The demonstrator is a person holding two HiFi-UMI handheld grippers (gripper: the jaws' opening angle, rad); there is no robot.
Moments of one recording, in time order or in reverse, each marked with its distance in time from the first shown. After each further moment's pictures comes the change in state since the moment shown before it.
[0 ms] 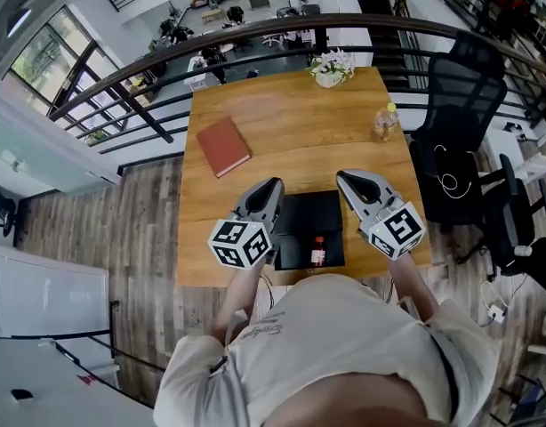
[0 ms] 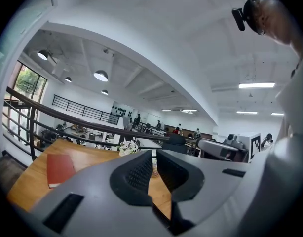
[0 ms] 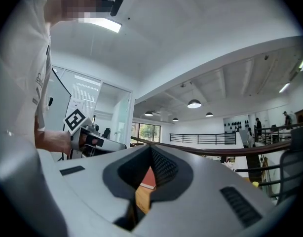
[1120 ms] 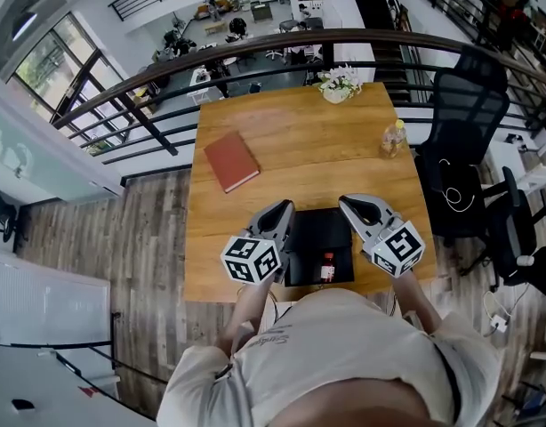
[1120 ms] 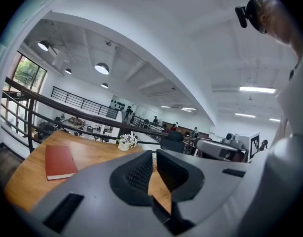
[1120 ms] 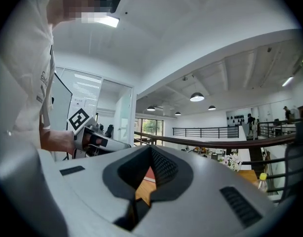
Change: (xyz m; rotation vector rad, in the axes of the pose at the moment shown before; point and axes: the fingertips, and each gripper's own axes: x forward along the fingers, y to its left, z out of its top) left arm -0.003 0.019 -0.023 -0.045 0.058 -0.024; right arm 0.019 0.021 -0.024 0.032 0.067 0.037
